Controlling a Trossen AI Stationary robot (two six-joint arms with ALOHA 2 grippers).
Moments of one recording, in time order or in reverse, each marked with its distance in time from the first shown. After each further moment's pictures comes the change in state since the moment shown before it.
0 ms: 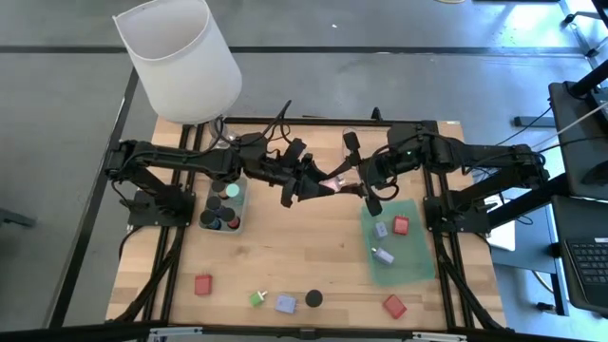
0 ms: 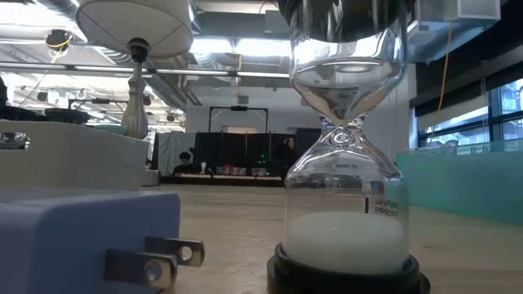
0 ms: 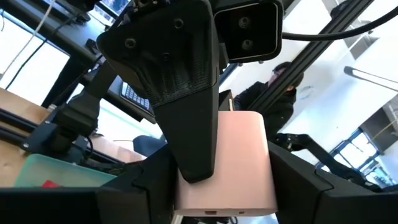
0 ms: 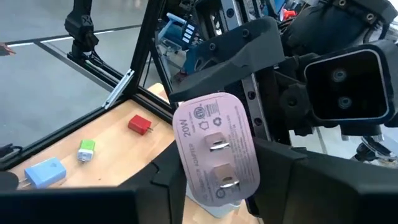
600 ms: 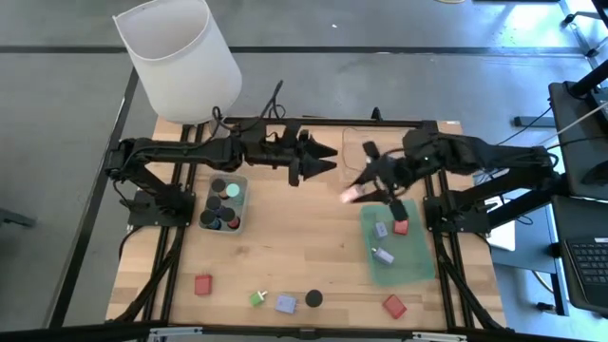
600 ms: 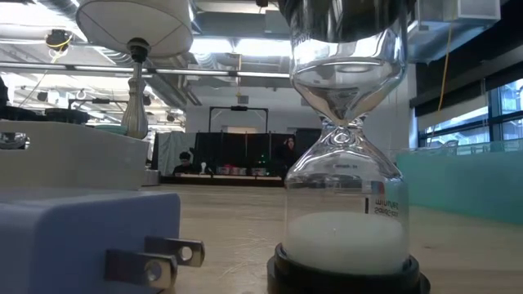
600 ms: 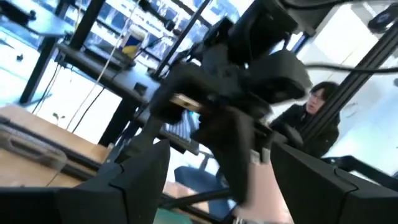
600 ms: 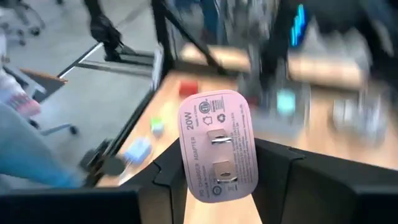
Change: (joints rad) left arm 0.092 -0.001 0.002 0.015 -0.065 0.103; right arm 0.004 -0.117 0.000 -0.314 0.015 0.401
